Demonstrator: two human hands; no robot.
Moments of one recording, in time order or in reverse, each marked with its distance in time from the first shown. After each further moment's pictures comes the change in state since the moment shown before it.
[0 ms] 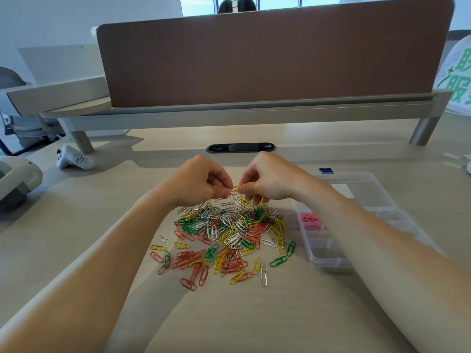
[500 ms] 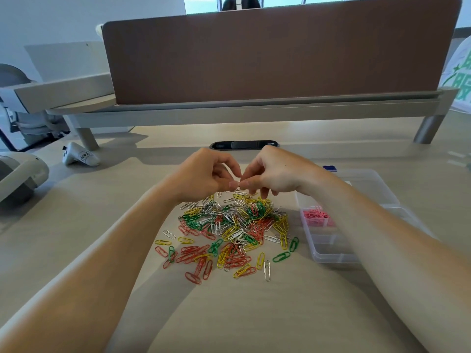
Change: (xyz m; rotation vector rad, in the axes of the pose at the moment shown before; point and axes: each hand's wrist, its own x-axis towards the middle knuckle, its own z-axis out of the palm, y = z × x) left_hand -0.007 0.008 -0.003 -0.080 0.024 0.077; right_hand -0.007 -0.008 -0.009 0.062 -0.041 0.016
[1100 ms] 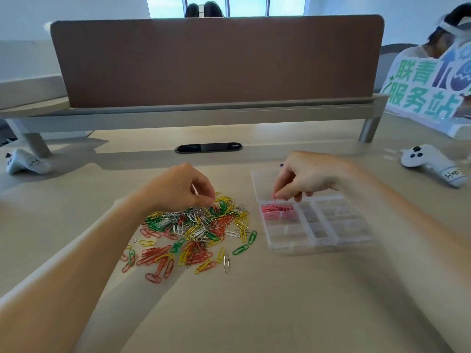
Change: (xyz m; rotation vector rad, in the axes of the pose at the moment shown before) left_hand 0.006 0.005 0.023 0.263 -0.149 0.026; right_hand -0.076 0.054 -0.060 -0.183 -0.091 0.247
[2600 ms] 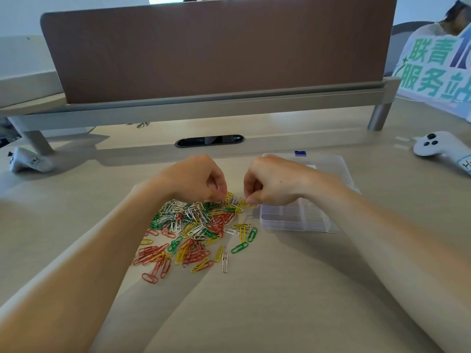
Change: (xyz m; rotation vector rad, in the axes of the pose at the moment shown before) left_hand 0.023 0.028 0.001 0.012 -0.129 -0.038; right_hand 0.022 -0.030 0.034 -0.204 0.093 -0.236
